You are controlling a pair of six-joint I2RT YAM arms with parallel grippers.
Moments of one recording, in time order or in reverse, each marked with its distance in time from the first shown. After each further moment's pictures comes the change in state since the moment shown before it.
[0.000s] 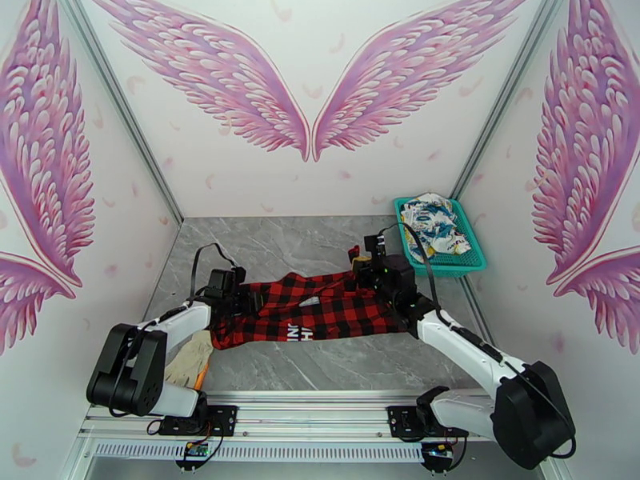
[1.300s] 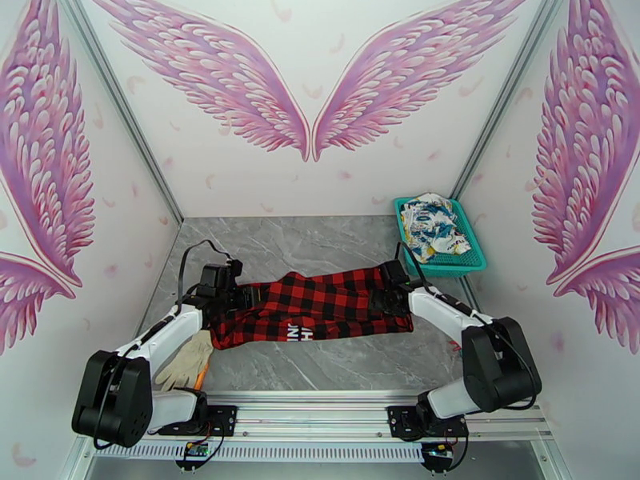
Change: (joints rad) left arm 0.000 -0.157 0.041 -0.122 -0.013 0.056; right arm -0.171 0.298 0.079 -0.747 0.106 0.319
